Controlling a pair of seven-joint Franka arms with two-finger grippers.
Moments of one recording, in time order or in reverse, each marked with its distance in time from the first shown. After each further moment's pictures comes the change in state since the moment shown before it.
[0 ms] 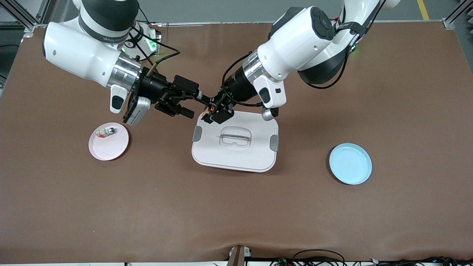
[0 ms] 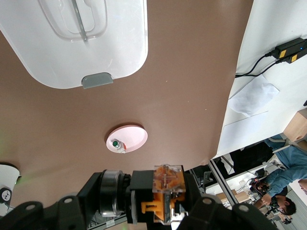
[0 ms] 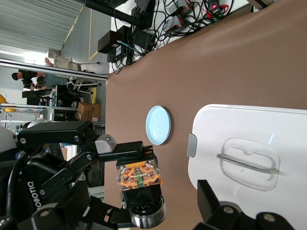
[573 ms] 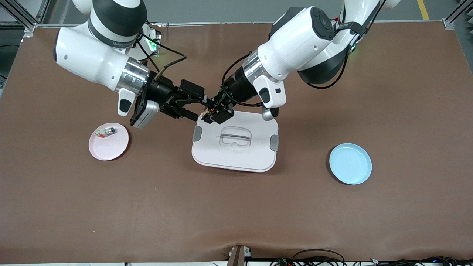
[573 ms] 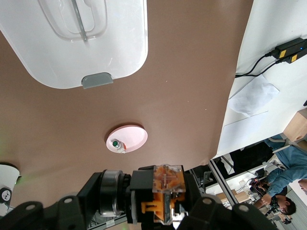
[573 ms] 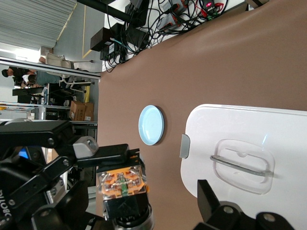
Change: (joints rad) left arm 0.000 0.000 0.000 0.000 0.000 0.000 0.000; right arm 0.019 0.026 0.000 0.000 -0.028 0.029 0.000
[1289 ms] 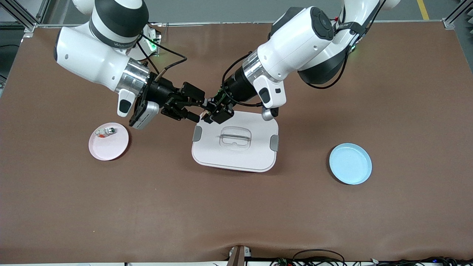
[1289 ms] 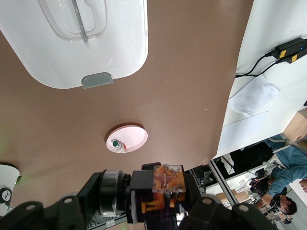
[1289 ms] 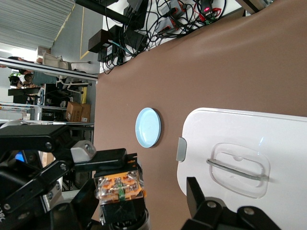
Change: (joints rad) left arm 0.000 0.000 0.000 0.000 0.000 0.000 0.000; right arm 0.001 0.005 0.000 0.008 -0.026 0.010 0.000
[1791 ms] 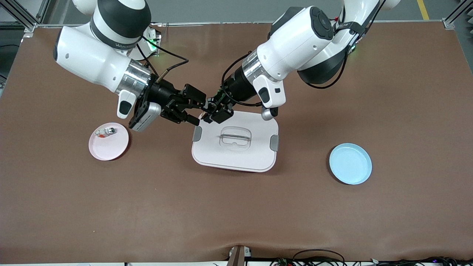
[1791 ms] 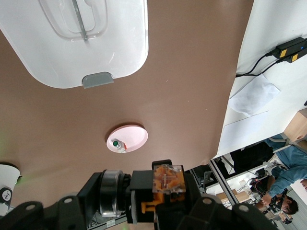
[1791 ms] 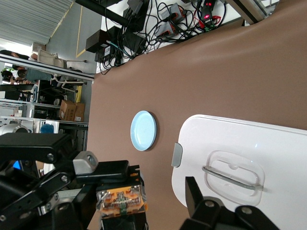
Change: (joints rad) left arm -0.002 0.000 0.001 0.000 0.000 0.000 0.000; right arm 0.002 0.026 0.001 0.039 -0.041 0.001 0.000
